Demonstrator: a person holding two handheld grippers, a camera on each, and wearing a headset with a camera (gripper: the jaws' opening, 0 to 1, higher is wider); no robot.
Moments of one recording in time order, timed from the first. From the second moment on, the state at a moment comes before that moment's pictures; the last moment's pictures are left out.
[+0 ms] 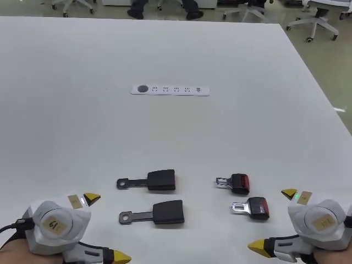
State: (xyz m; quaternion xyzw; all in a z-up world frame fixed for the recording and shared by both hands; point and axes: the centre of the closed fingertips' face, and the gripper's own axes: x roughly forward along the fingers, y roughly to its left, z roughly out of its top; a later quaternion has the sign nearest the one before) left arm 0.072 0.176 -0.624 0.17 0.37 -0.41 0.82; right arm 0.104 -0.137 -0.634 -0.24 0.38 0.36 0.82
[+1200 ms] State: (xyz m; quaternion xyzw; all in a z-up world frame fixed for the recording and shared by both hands) left arm 0.079 0.171 -0.625 0.17 0.37 -0.42 0.81; right arm 0.110 -0.138 -0.634 -0.25 0.38 0.36 0.81
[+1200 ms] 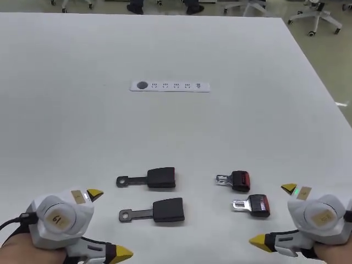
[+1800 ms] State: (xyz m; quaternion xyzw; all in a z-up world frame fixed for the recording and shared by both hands) left arm 0.087 0.153 -0.626 0.17 0.36 -0.43 0.81; right arm 0.110 -0.143 -0.643 -0.24 0.39 0.38 0.80
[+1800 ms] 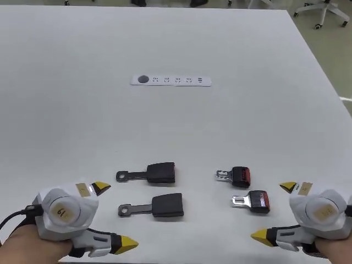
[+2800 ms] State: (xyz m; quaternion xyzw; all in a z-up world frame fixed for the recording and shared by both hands) left arm 0.121 0.074 -0.662 0.28 0.36 -0.53 0.71; right arm 0.140 -0.138 -0.674 -0.36 0.37 0.51 0.69
